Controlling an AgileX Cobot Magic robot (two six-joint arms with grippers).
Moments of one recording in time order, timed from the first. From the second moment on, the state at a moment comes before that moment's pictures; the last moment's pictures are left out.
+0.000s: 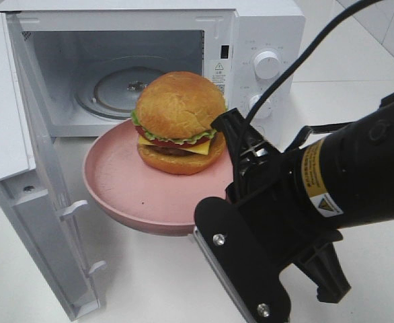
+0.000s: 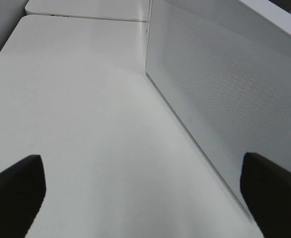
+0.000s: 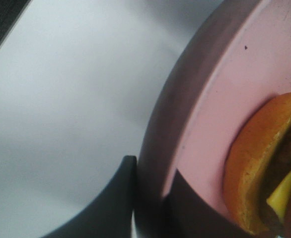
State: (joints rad) left arm 0.01 0.00 -0.52 -0.08 1.09 0.02; right arm 1.03 1.33 -0.73 -0.45 0.45 -0.87
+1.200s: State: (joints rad) left arm 0.01 0.00 -0.52 -0.08 1.09 0.02; right arm 1.03 0.91 -0.40 -0.72 0.74 -0.43
